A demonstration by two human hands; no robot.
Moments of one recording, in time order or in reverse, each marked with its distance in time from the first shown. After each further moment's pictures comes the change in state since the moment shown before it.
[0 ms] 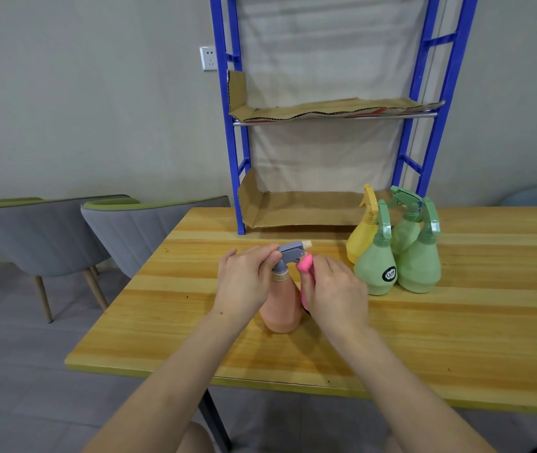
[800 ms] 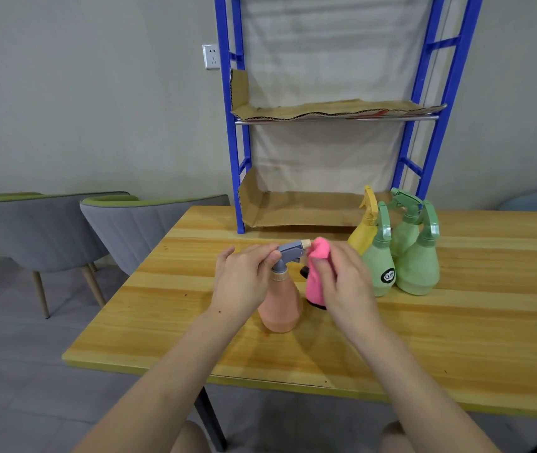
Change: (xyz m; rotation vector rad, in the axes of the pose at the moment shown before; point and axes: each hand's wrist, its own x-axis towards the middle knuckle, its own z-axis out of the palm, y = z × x) left_hand -0.001 0.004 -0.005 0.059 -0.013 -0.009; right_hand 0.010 0.018 -0.020 0.540 -0.100 0.068
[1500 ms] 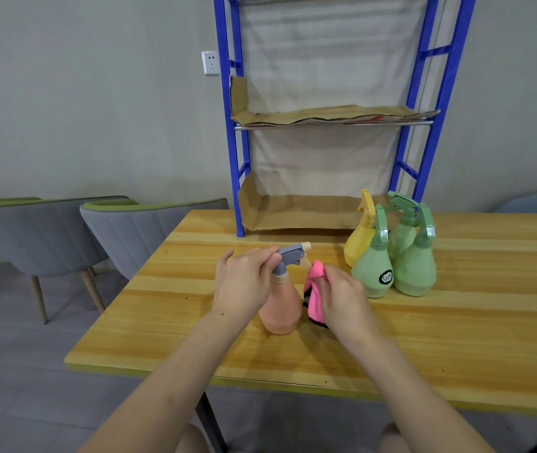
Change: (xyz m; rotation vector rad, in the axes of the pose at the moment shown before) left_hand -0.002 0.008 -0.005 0.027 -0.021 -0.040; right_hand -0.017 0.023 0.010 -0.107 -0.144 0.126
